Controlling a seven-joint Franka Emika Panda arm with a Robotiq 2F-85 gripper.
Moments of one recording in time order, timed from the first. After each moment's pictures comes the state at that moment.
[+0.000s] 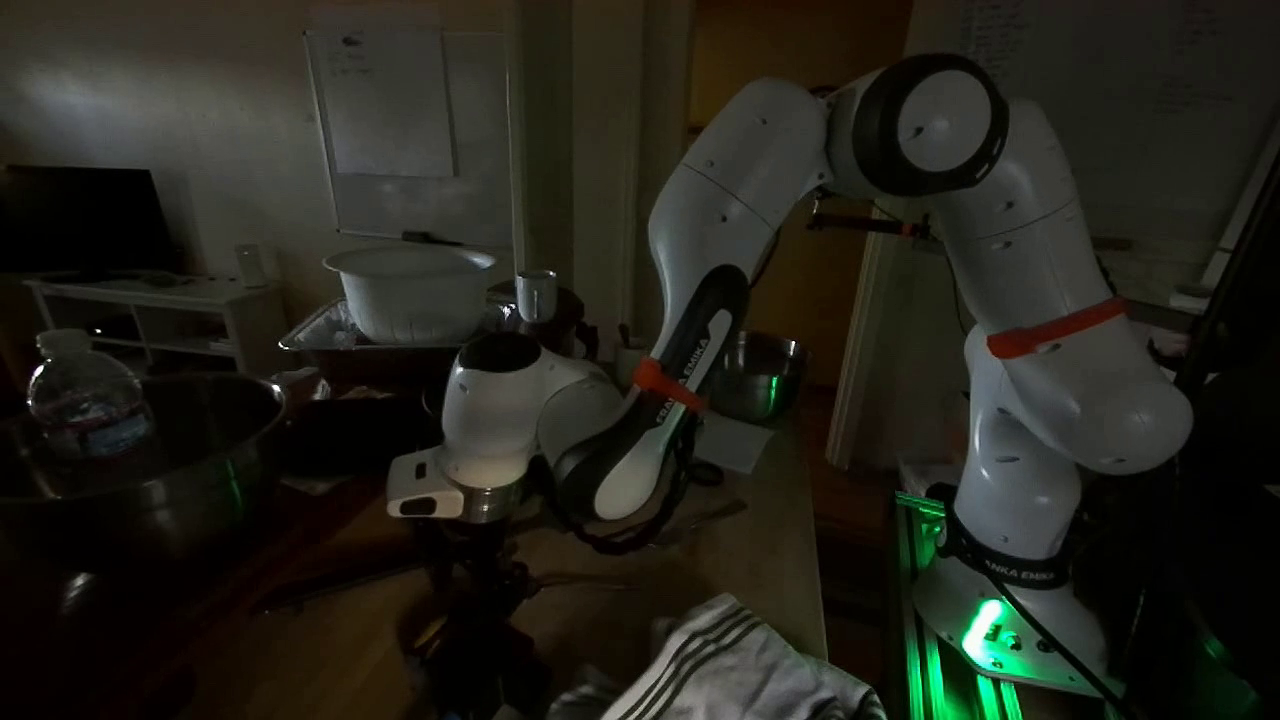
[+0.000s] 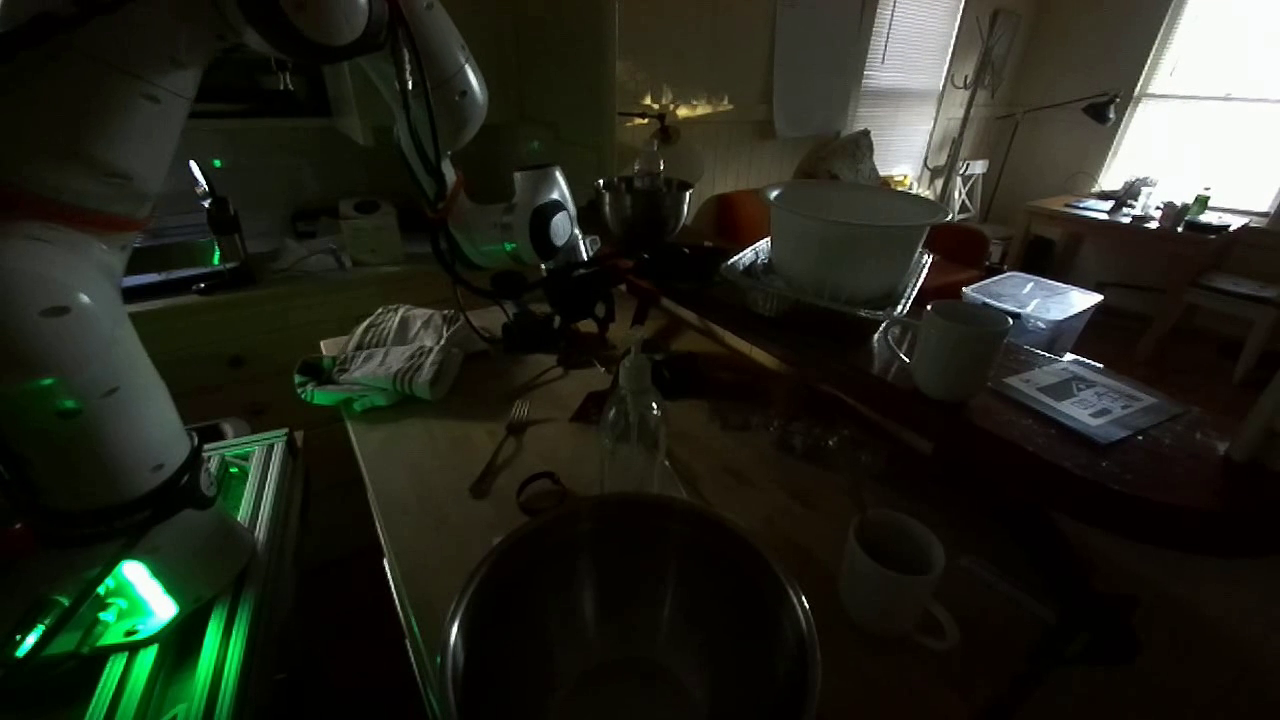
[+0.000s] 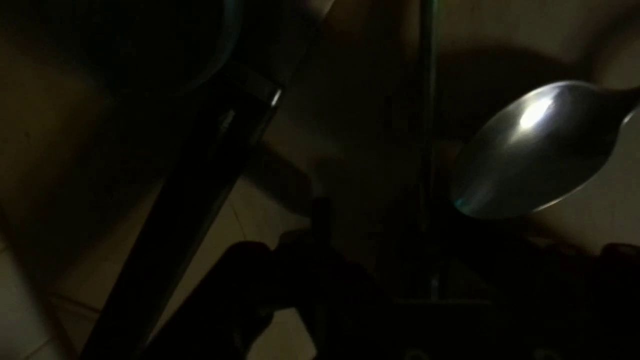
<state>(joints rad) 0.28 0.53 0.17 -2.03 -0.54 2.75 -0.65</state>
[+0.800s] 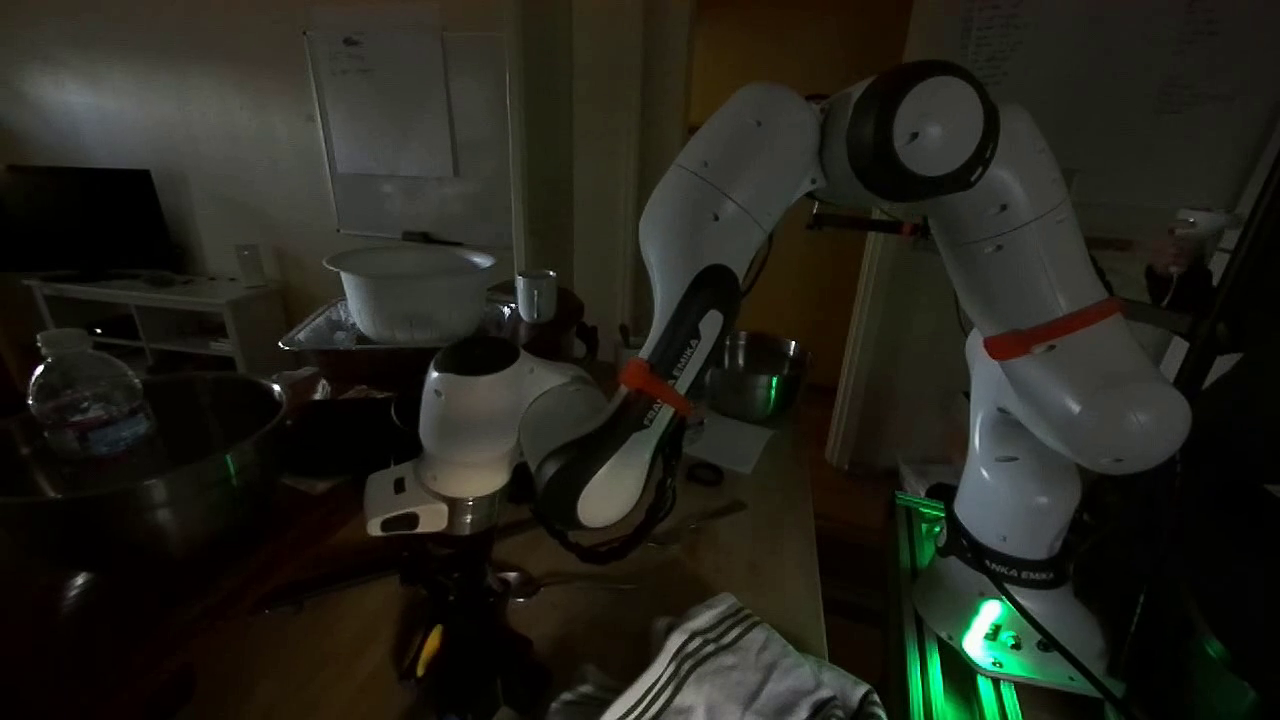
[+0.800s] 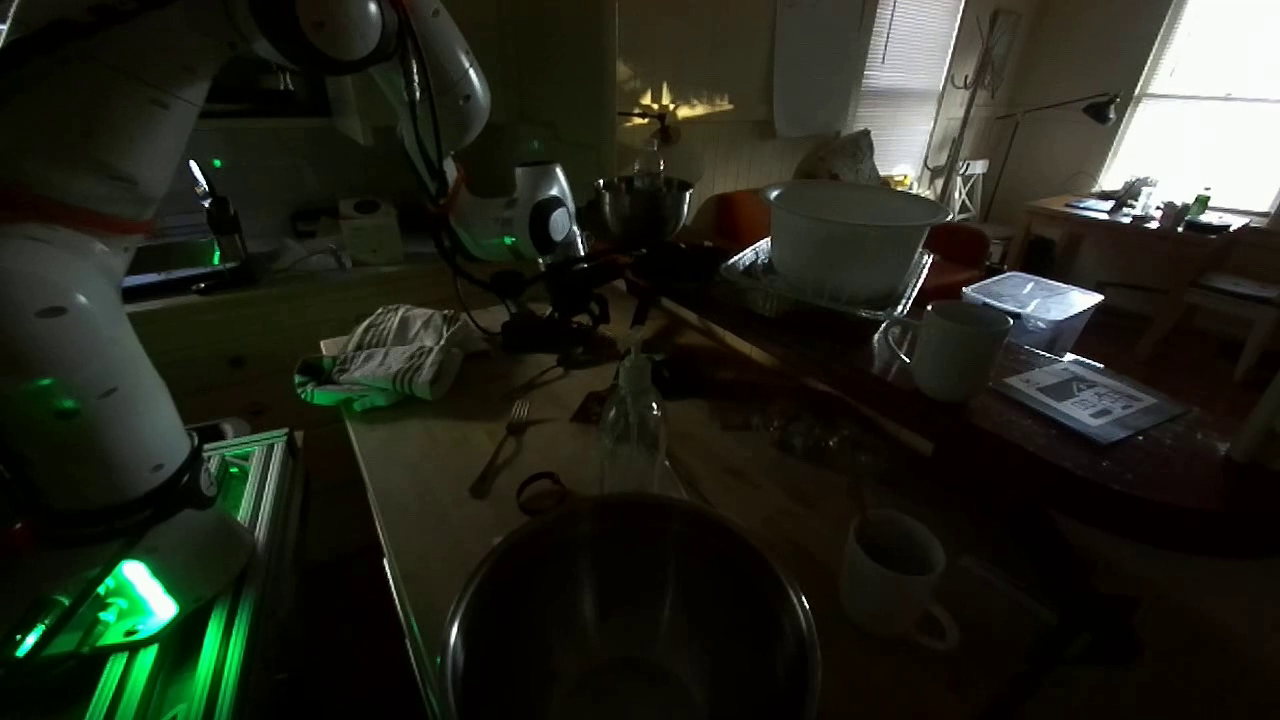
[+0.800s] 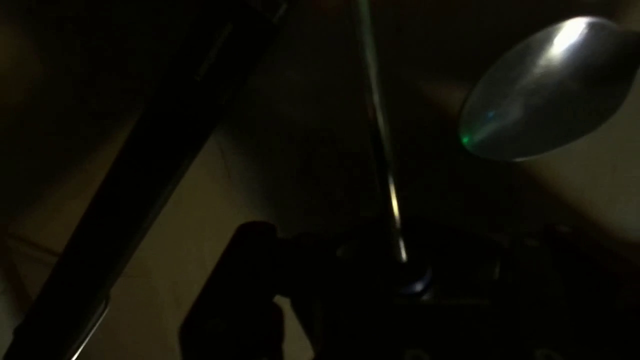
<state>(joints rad) 0.26 0.55 0.23 -1.98 -0.51 2.68 -0.75</state>
